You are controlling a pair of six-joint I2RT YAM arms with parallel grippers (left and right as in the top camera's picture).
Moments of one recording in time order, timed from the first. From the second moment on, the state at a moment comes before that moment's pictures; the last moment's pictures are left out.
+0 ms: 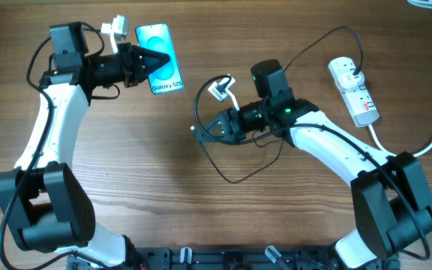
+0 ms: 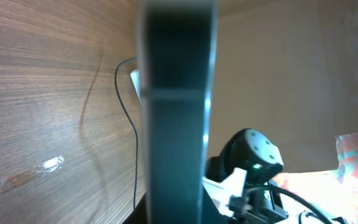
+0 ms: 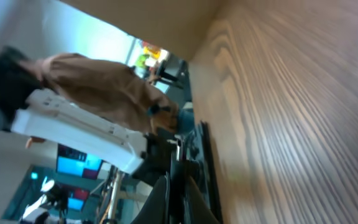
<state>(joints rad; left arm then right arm) 0.12 1.74 1.32 -0.40 1.28 -0.47 0.48 1.74 1.05 -0.02 -1.33 0.42</state>
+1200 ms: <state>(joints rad) 0.19 1.67 1.32 -0.31 1.29 -0.73 0.54 1.74 1.05 0.73 -1.36 1.15</state>
